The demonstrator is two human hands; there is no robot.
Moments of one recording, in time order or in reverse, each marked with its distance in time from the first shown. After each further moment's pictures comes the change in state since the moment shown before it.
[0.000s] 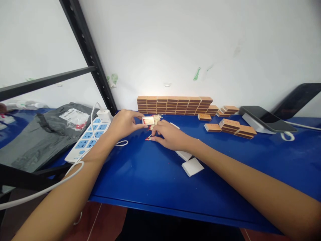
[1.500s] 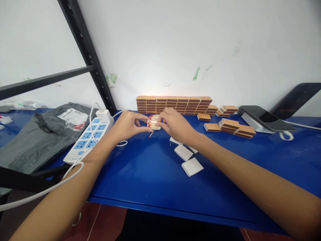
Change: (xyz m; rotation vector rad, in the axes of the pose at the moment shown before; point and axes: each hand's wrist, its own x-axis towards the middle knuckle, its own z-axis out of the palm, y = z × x) left_hand -0.005 0.017 0.000 -0.293 -0.014 0.068; right_hand 0.005 0.013 -0.021 -0.189 0.241 0.051
